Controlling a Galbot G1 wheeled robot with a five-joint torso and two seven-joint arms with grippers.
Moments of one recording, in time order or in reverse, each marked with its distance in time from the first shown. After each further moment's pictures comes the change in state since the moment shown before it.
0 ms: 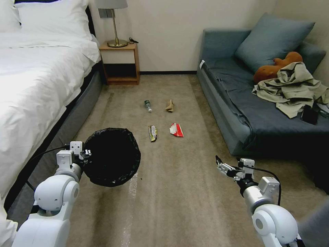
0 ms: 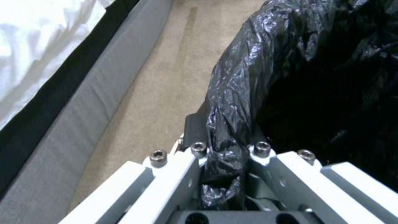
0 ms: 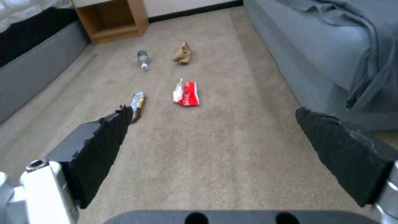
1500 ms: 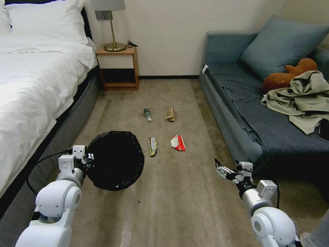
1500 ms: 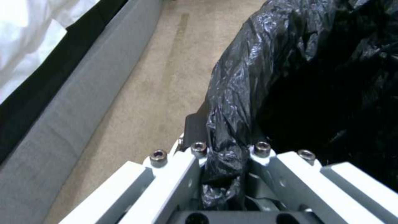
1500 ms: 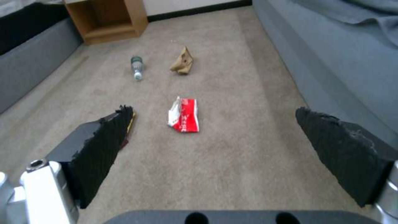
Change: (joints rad) left arm 0.037 -0.024 0.006 -0.030 -0.001 0.002 -0.001; right arm -0.009 -0.011 -0.016 -0.043 -0.023 0.038 -0.022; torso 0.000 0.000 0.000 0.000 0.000
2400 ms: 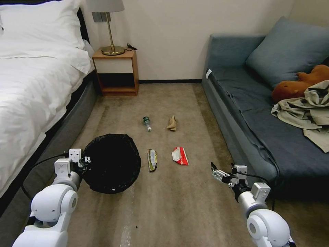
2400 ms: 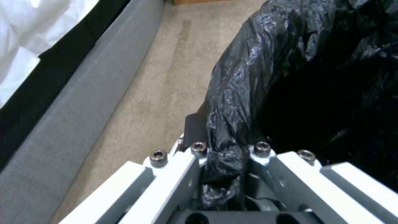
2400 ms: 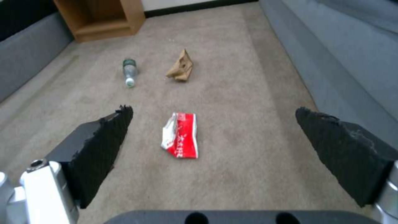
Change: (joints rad) left arm 0.044 0.007 -0.039 -0.002 0.007 -0.022 0.019; right arm -0.004 0.017 -0.030 -0.020 -0.042 0.005 -0.007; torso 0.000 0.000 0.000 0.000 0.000
